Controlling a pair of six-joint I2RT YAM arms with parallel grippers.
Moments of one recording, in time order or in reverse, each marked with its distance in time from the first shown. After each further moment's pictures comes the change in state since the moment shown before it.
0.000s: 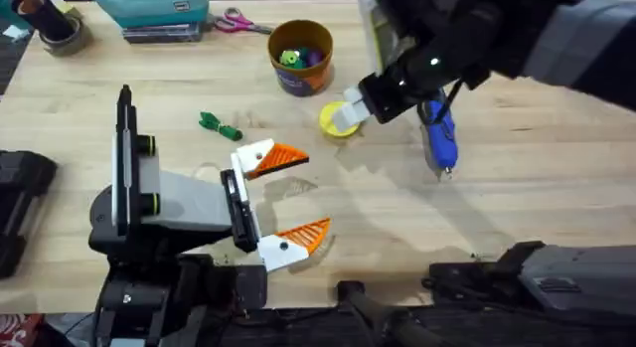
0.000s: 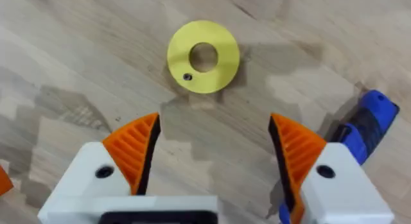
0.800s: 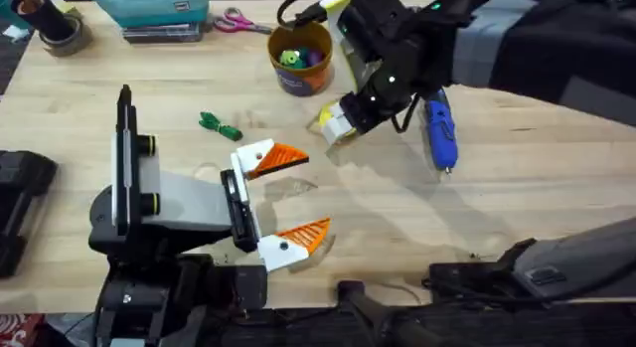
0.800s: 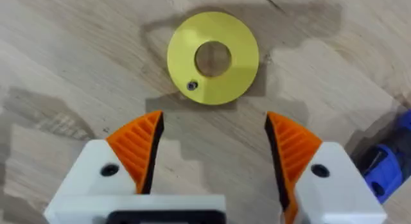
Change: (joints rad) left arm 0.000 0.000 0.000 0.000 0.000 0.000; right arm 0.025 0.167 -0.013 0.075 0.000 0.000
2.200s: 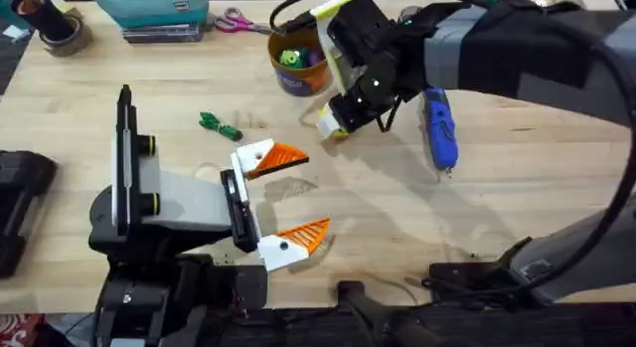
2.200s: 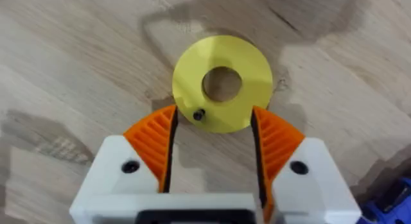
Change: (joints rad) left arm 0.000 0.000 0.000 0.000 0.000 0.000; right arm 0.000 0.092 -0.002 0.122 -0.032 0.001
